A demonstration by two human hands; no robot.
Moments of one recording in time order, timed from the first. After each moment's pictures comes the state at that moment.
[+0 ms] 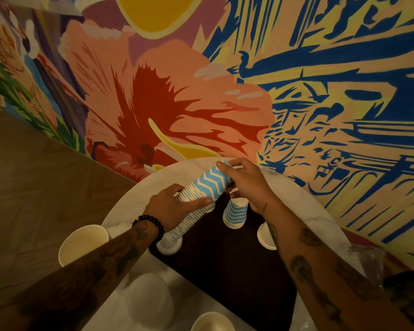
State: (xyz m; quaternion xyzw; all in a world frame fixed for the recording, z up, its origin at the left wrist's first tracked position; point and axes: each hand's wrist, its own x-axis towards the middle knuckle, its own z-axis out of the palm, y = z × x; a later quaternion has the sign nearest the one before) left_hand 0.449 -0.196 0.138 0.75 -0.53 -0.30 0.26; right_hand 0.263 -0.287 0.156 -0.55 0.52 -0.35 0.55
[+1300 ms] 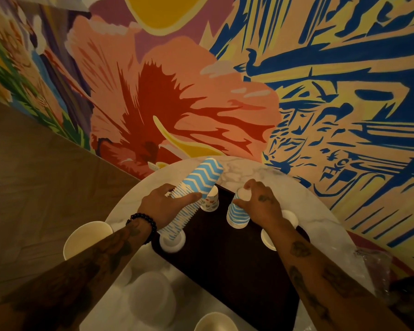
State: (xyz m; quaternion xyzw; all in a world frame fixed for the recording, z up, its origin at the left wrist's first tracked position) left_hand 0.472 -0.198 0.127 0.77 -0.48 -0.32 0.28; right_hand 0.229 -0.296 0.075 -0.74 0.62 -0.16 0.21
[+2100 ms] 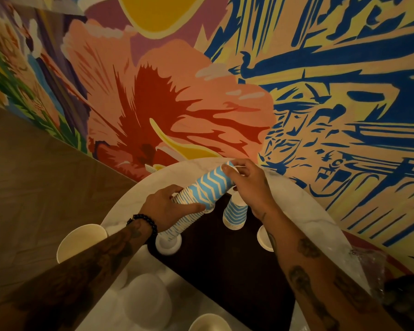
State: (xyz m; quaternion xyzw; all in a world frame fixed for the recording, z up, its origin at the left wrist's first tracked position) left_hand 0.461 -0.200 0.130 0.74 -0.55 -0.30 0.25; right_hand 0.258 -0.294 0.130 -0.59 0.51 -0.42 0.46
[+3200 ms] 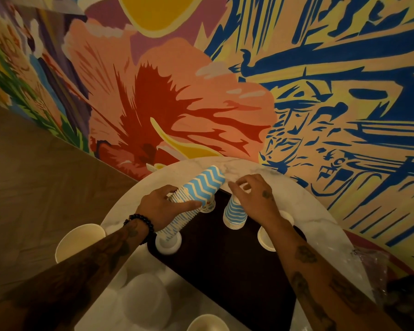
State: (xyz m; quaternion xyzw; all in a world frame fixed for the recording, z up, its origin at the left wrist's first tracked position) left_hand 0.464 -0.199 0.130 0.76 -0.52 -0.30 0.24; right_hand 0.231 -0.295 0.092 -0.70 0.57 -0.31 0.29
